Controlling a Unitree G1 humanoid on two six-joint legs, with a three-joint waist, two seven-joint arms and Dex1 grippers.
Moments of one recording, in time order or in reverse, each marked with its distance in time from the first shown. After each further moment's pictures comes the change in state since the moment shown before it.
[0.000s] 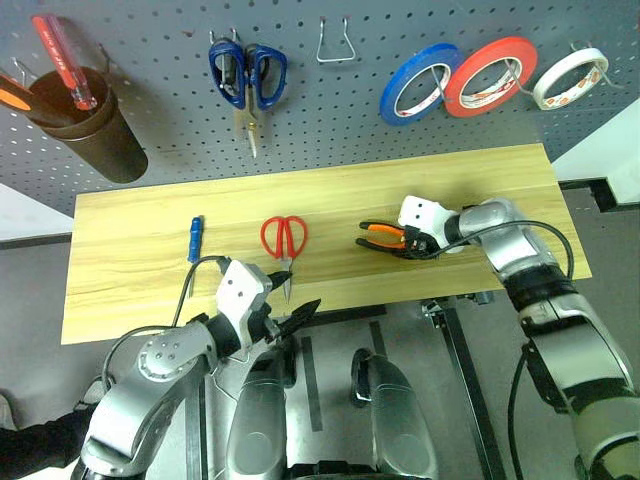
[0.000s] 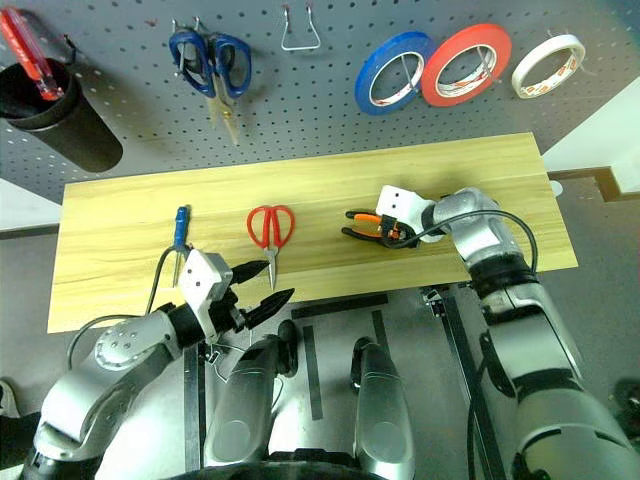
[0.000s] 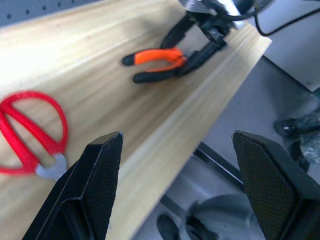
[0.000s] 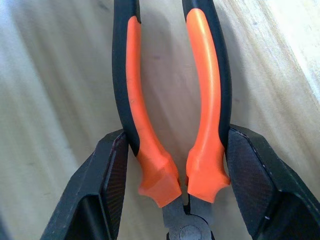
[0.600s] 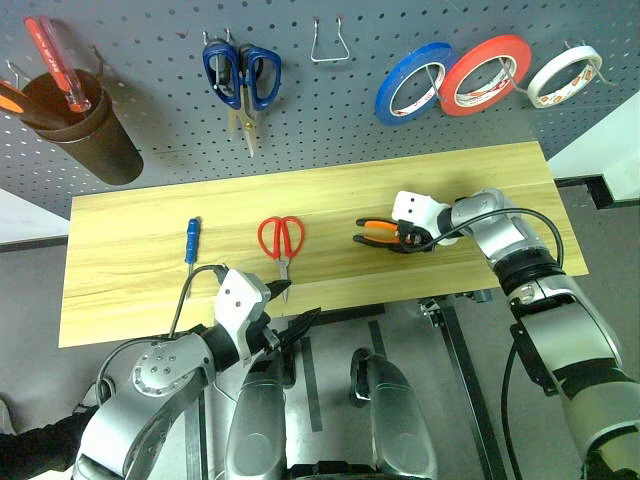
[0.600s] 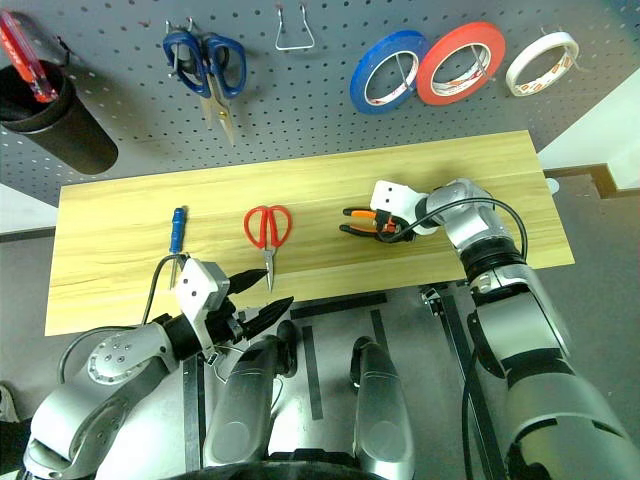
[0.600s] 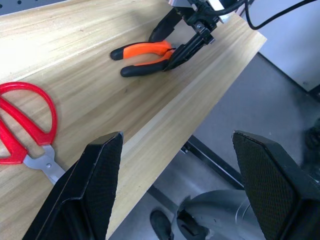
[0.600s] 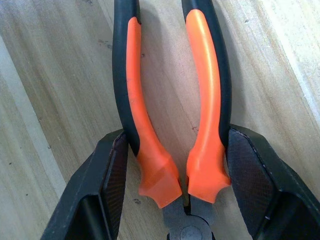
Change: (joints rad) left arm 0.115 0.000 0.028 -0.126 -0.038 0.075 0.048; right arm -0.182 0.070 0.059 0.347 -0.071 -0.146 -0.029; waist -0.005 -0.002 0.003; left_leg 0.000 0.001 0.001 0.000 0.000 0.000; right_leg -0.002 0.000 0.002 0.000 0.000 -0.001
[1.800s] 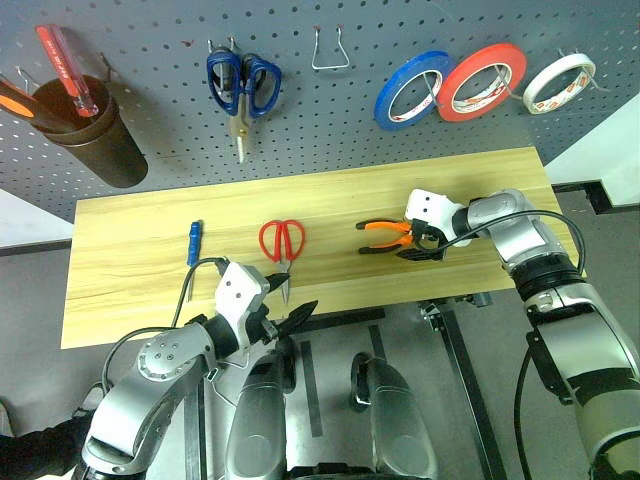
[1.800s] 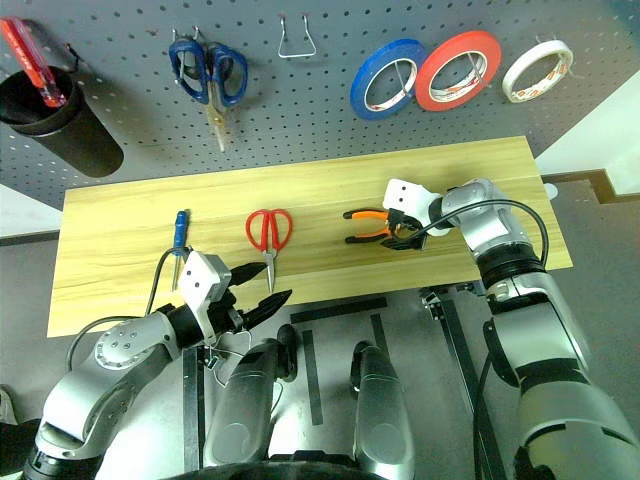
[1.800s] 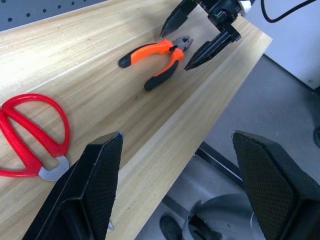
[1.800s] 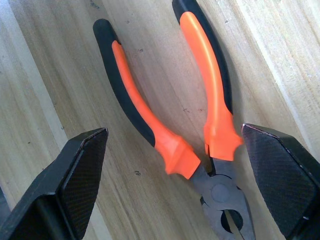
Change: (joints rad) left arm -0.064 -0.003 -0.007 0.106 0.040 -0.061 -0.050; right arm 0.052 -0.070 -0.027 -0.101 0.058 0.013 0.059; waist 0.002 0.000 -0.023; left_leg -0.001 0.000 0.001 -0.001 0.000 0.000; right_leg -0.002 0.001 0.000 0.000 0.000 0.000
